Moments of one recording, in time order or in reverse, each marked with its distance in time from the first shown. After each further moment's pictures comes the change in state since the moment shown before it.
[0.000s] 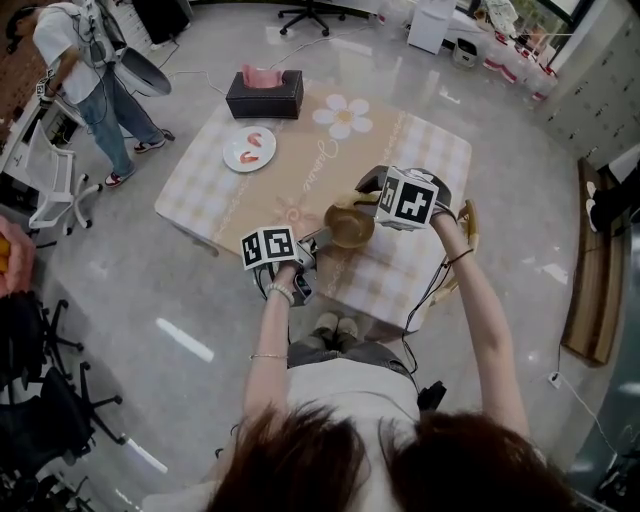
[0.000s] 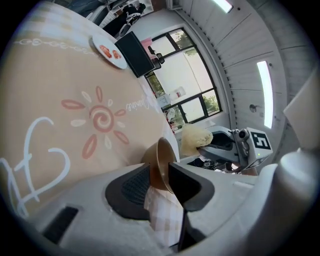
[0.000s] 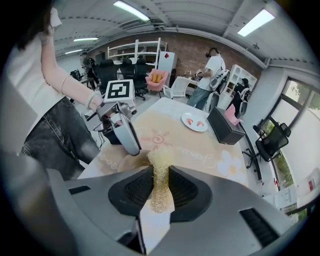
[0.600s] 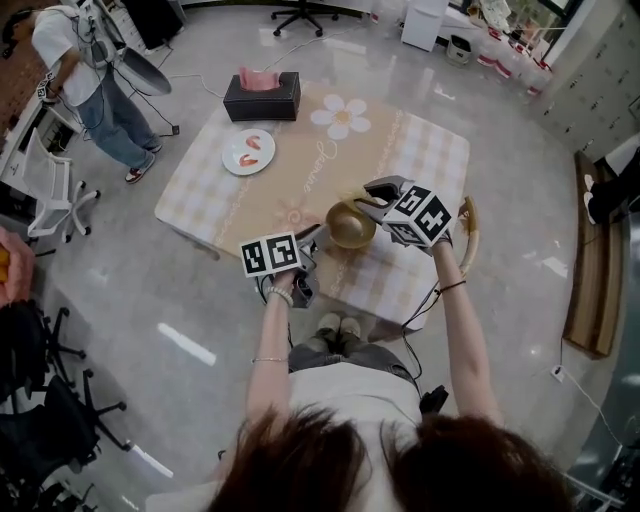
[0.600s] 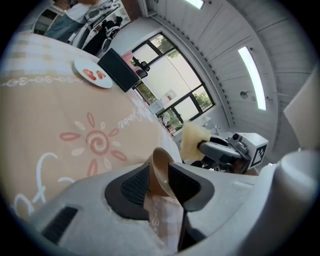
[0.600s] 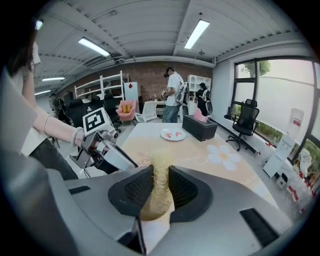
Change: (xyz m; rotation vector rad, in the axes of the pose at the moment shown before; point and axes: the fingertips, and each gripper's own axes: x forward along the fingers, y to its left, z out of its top) left arm -0.012 -0.010 0.016 0.203 -0.069 0.024; right arm -0.017 -0.008 0.002 0.421 -0.287 -0.176
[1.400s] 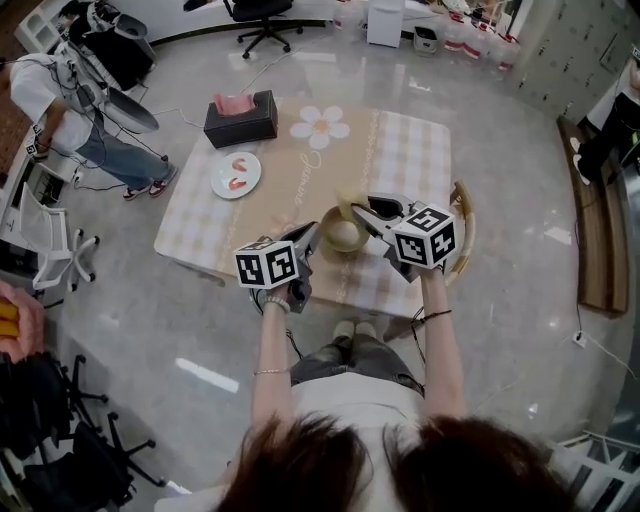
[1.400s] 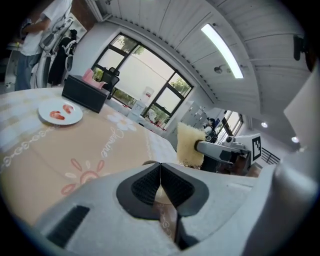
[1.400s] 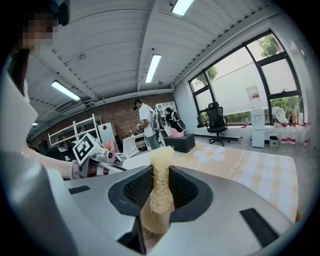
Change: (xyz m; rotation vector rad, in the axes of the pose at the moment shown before) left arm -0.013 -0.033 0.029 0.362 0.055 -0.033; right arm -0.035 0.008 0.007 0.421 -0.380 -0.174
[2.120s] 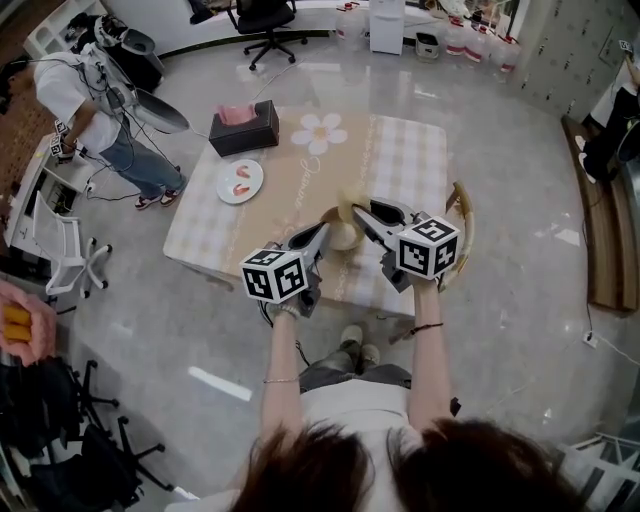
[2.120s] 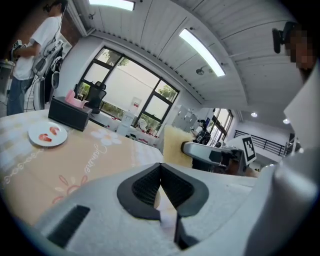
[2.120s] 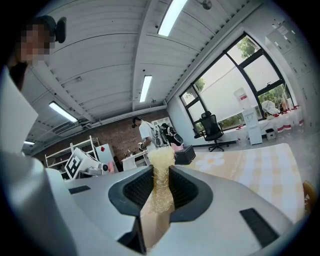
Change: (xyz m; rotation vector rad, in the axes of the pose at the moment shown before) left arm -0.010 -0.065 0.014 0.161 -0.102 -0.051; right arm -0.038 0.014 0.019 0.142 -0.210 -0.009
